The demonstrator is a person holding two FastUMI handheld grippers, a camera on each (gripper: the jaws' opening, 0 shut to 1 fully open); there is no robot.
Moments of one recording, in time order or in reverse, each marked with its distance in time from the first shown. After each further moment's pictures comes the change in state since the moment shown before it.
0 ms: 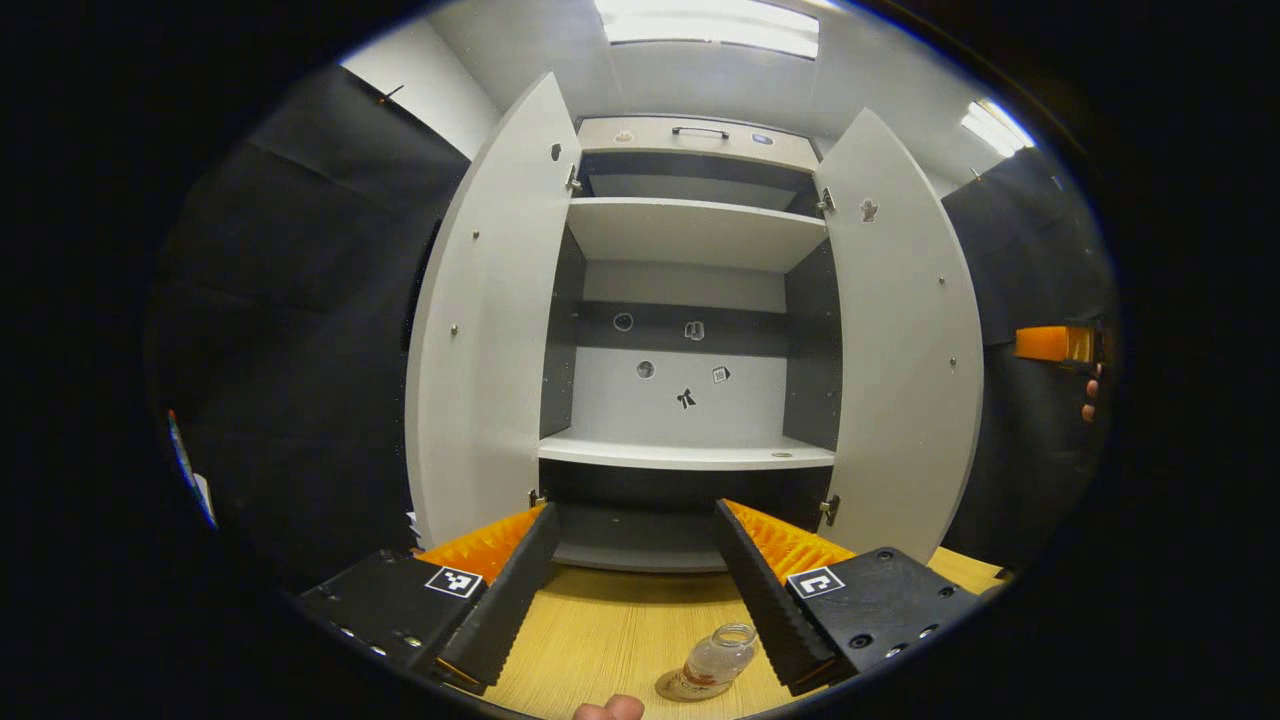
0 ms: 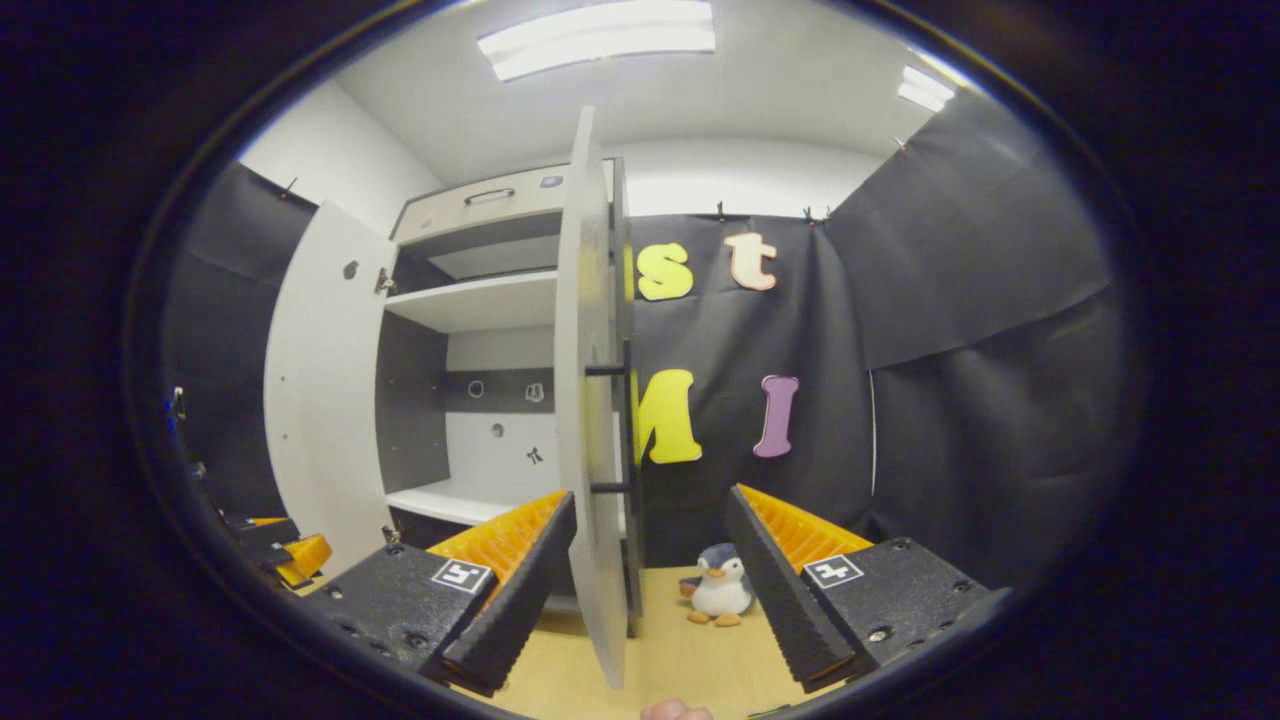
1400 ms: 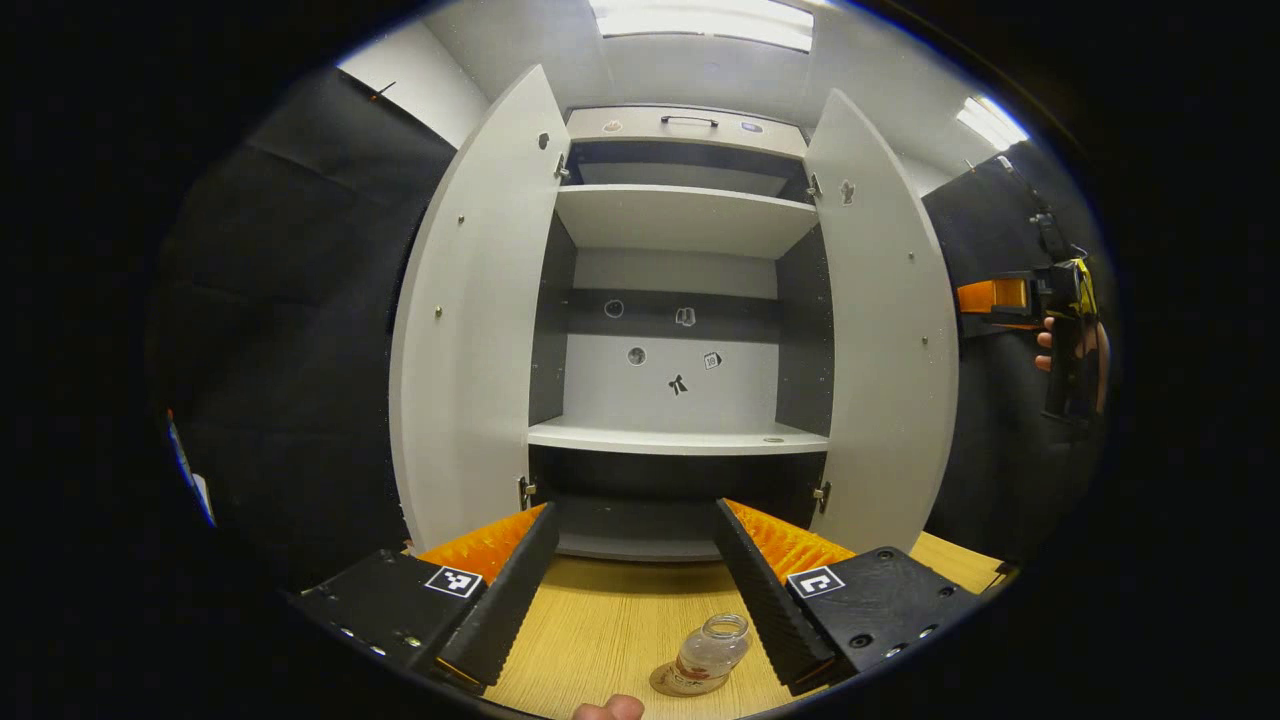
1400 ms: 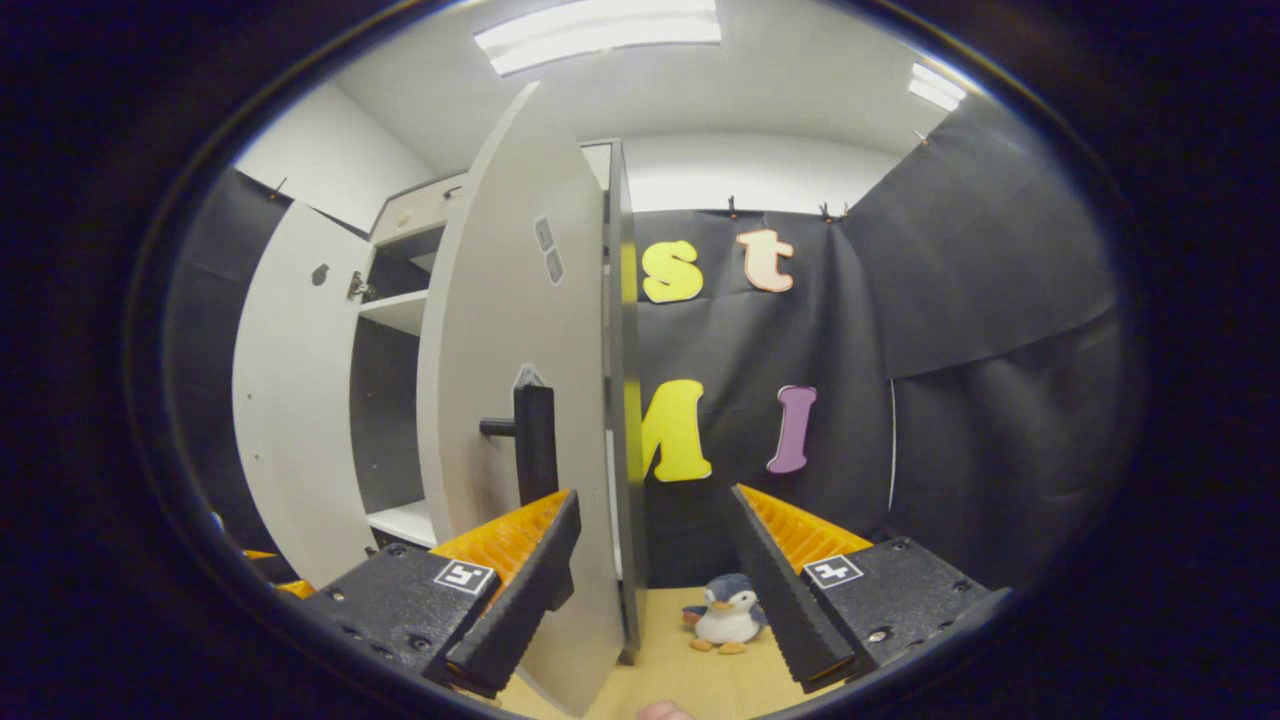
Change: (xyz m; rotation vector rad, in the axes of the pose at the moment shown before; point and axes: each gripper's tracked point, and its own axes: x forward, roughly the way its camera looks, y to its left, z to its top) left arm -0.004 -0.008 -0.012 0.005 0.022 -0.009; right arm 0.074 0.030 0.017 -0.004 0.018 0.070
